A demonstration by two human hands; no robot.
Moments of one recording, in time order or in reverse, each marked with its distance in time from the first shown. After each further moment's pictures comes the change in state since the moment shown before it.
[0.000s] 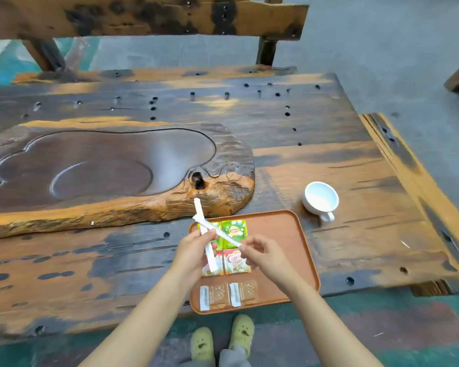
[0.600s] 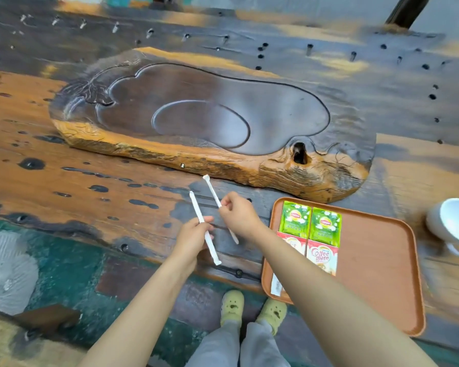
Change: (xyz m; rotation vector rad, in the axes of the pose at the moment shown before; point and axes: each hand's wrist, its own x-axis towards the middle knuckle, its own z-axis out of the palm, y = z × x) left_hand 0.016 -0.027 -0.166 0.066 0.440 -0.029; right_hand 0.095 -0.028 0.211 -0.486 -0.357 -0.096
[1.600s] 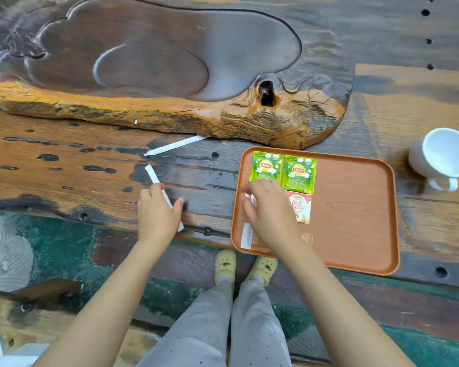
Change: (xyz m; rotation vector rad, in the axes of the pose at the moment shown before) left_hand -0.002 -0.044 0.011 0.951 0.280 0.395; right_hand -0.099 0.096 -0.044 -0.398 0.354 -0.195
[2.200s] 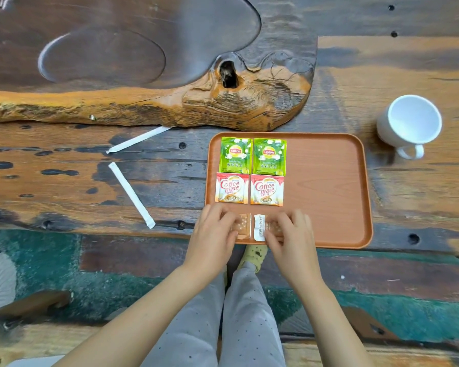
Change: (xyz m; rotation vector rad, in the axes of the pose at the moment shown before) left_hand -0.089 0.060 0.066 -0.024 -0.221 0.695; right_hand -0.095 0.065 0.002 0.026 0.102 0.286
